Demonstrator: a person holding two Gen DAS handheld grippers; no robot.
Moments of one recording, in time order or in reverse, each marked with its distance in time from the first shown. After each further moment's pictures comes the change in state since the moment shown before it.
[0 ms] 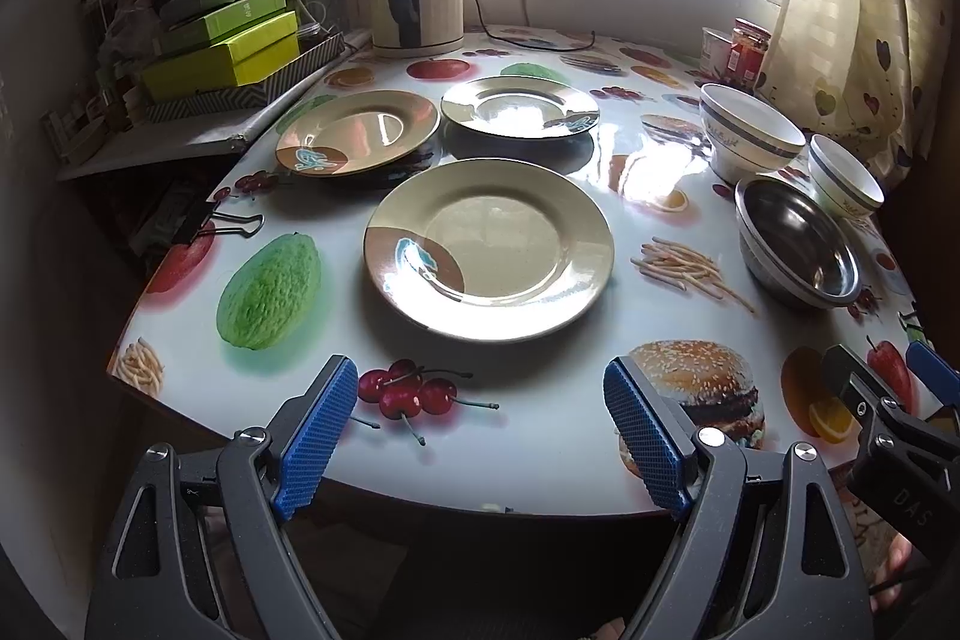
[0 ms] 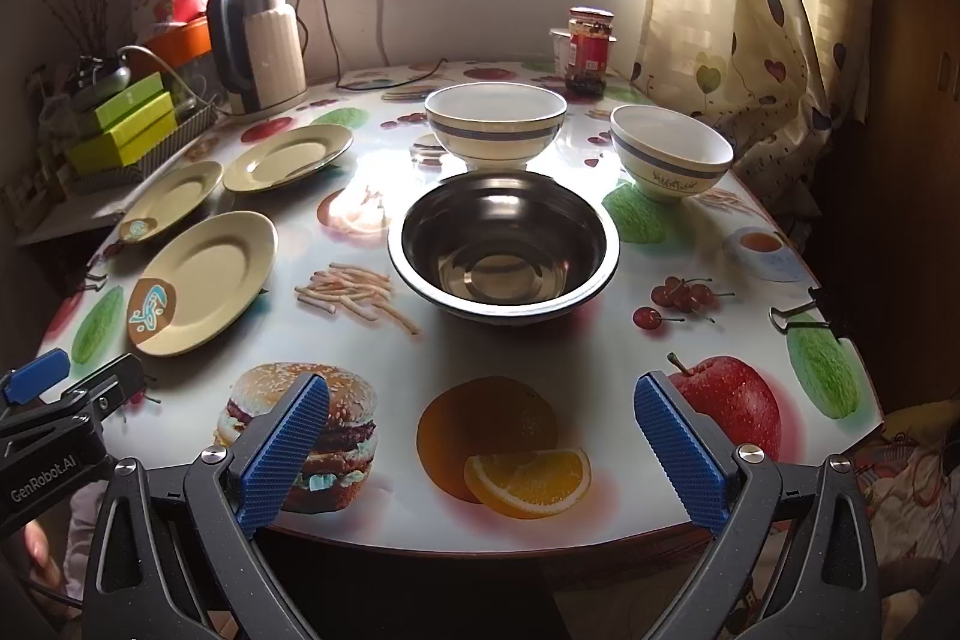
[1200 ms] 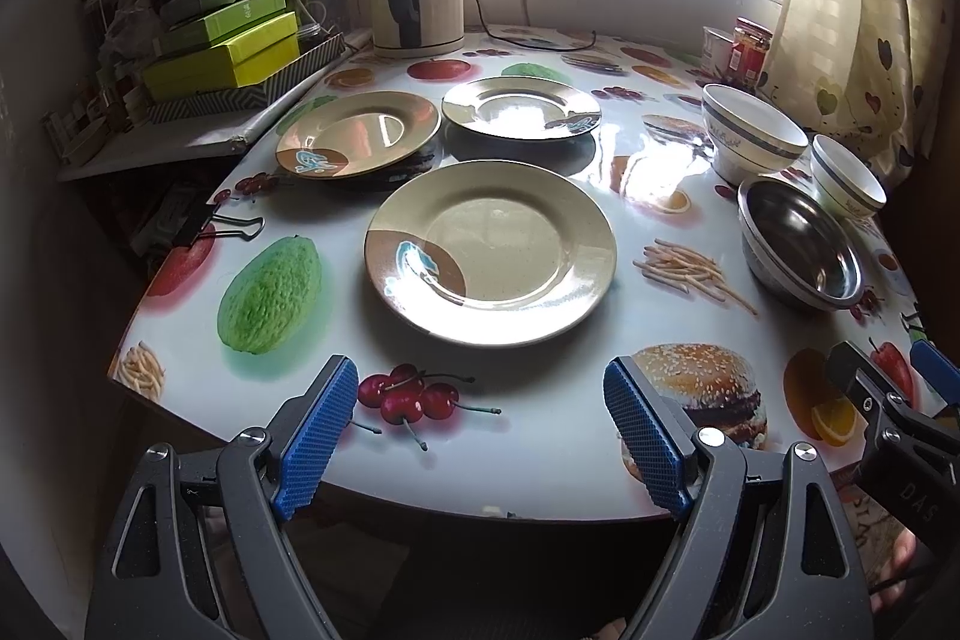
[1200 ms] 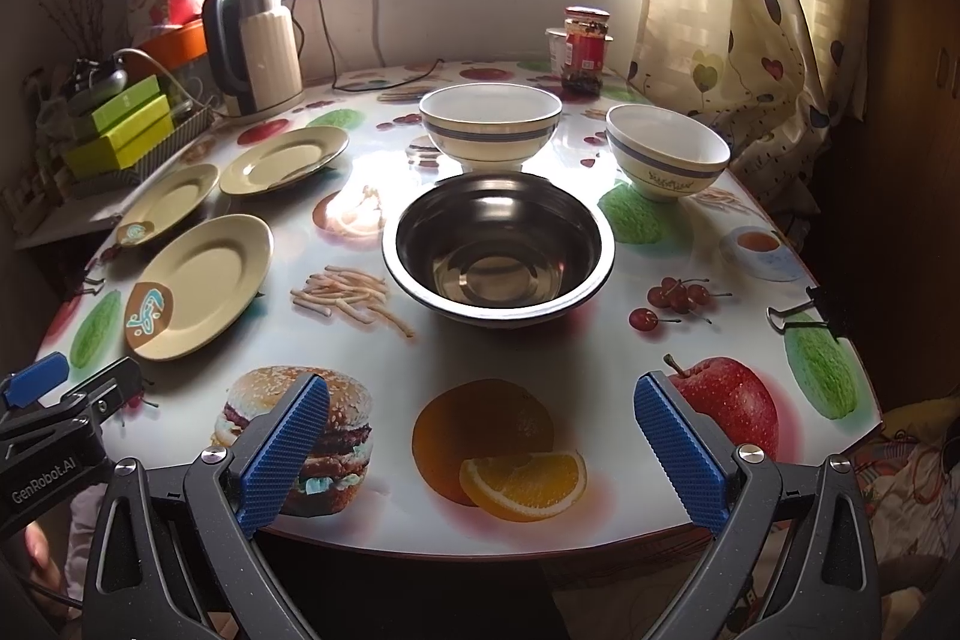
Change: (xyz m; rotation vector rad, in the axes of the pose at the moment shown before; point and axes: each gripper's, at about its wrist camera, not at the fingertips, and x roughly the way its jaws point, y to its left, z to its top) left arm 0.003 0.001 0.002 -0.002 0.001 0.001; right arm 0.000 -0.001 0.001 0.001 -0.001 -0.001
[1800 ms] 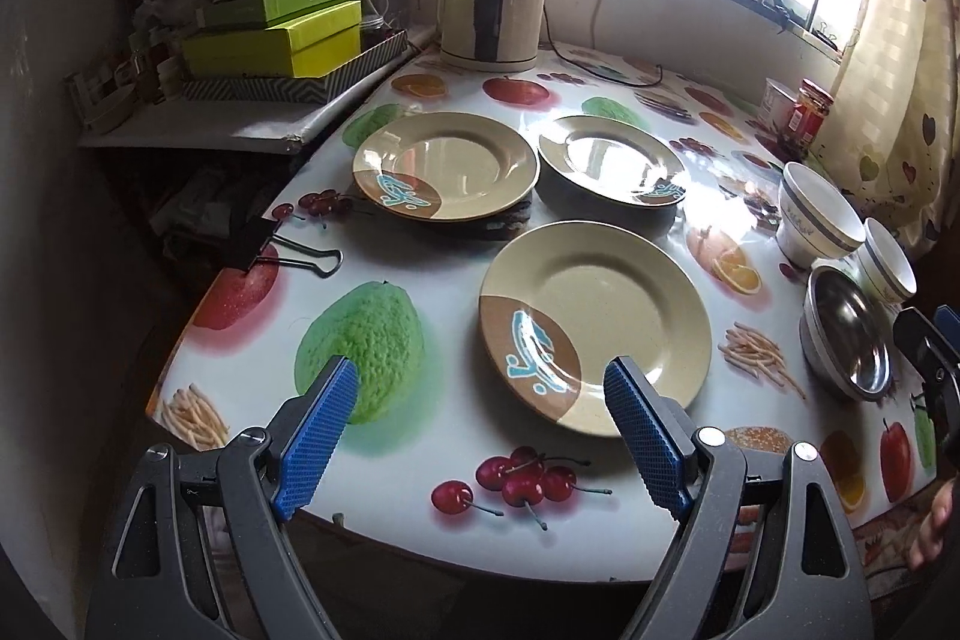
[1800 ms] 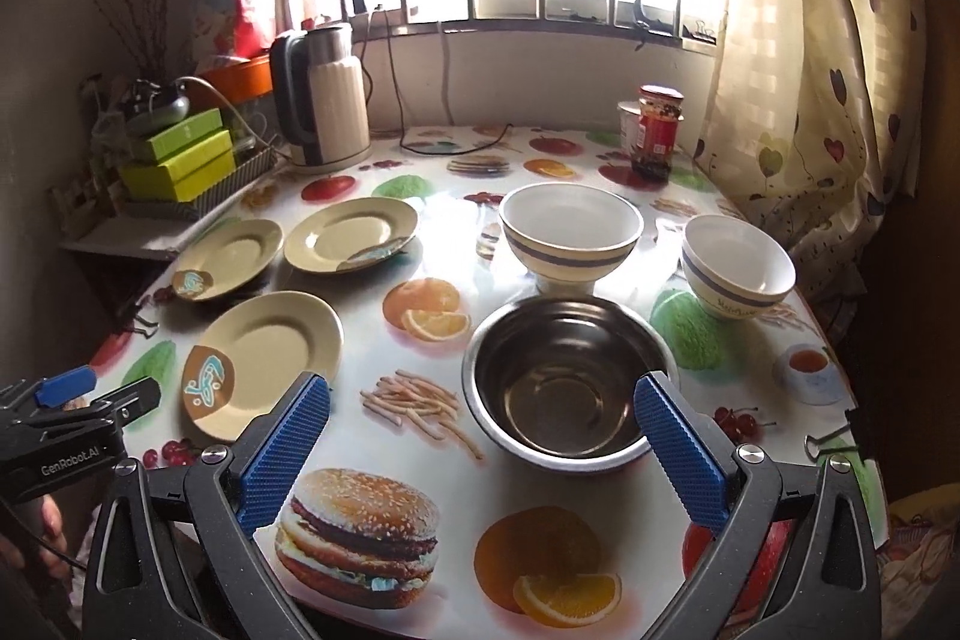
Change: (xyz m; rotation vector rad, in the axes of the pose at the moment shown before) left arm 0.011 0.075 0.045 -0.126 0.012 0.013; right arm -0.006 0.020 0.059 -0.105 -0.113 0.146
